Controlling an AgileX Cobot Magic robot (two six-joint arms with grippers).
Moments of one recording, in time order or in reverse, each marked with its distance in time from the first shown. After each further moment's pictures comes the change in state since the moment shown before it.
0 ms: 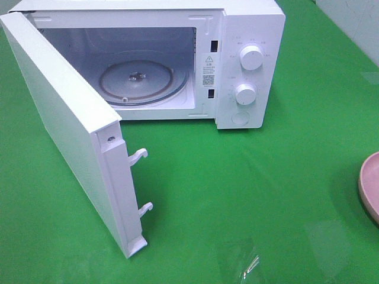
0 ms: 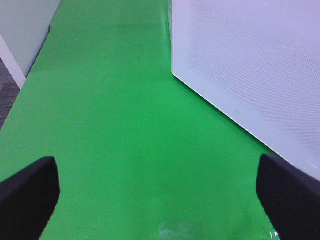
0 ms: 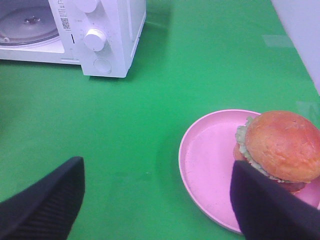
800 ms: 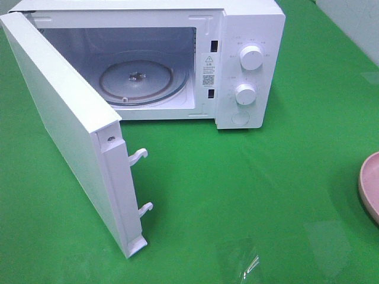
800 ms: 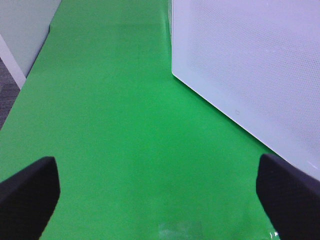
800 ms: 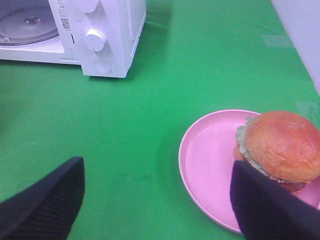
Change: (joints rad) left arm 0.000 0.000 0.000 -0.001 0.000 0.000; right arm 0.000 0.000 0.000 0.000 0.000 0.000
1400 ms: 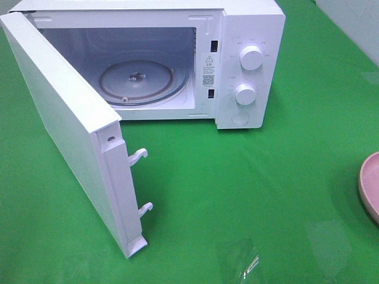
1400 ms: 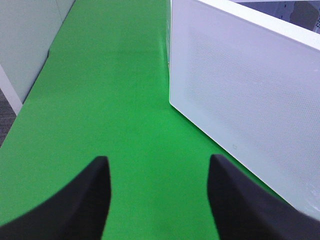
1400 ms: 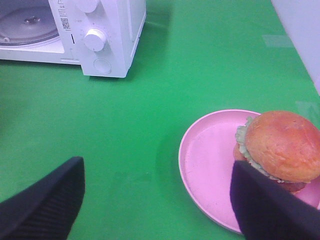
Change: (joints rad) left arm 0.000 0.132 -0.010 -0.023 -0.180 -0.003; right arm 0.000 0.000 0.000 0.000 0.000 0.000
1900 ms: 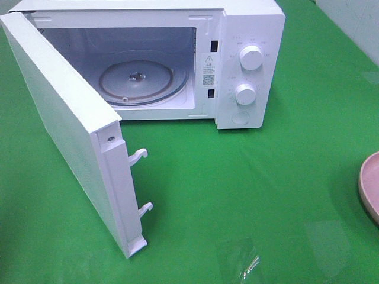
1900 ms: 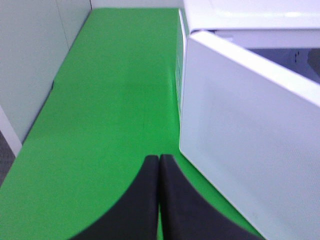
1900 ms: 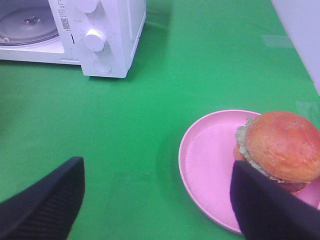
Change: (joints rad) left arm 0.000 0.321 0.014 -0.002 -0.404 0.000; right arm 0.000 0.000 0.000 0.000 -0.001 0.000
